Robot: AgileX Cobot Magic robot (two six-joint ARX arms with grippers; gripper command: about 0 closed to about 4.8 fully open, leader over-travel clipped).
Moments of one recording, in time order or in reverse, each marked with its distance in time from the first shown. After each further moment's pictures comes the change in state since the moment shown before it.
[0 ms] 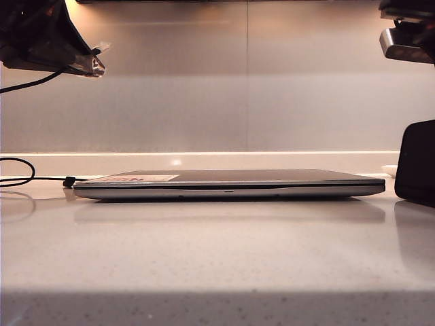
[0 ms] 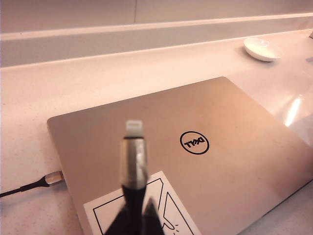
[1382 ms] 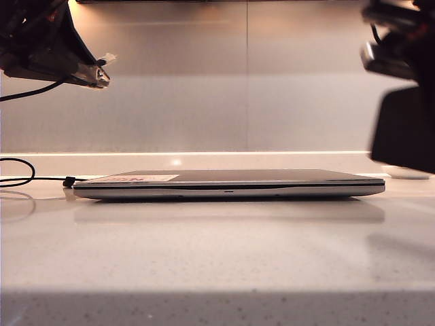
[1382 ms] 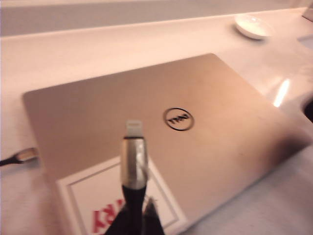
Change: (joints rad) left arm -0.057 0.000 0.000 -0.069 -0.003 -0.031; right arm 0.002 0.074 0.043 0.008 -0.119 -0.043
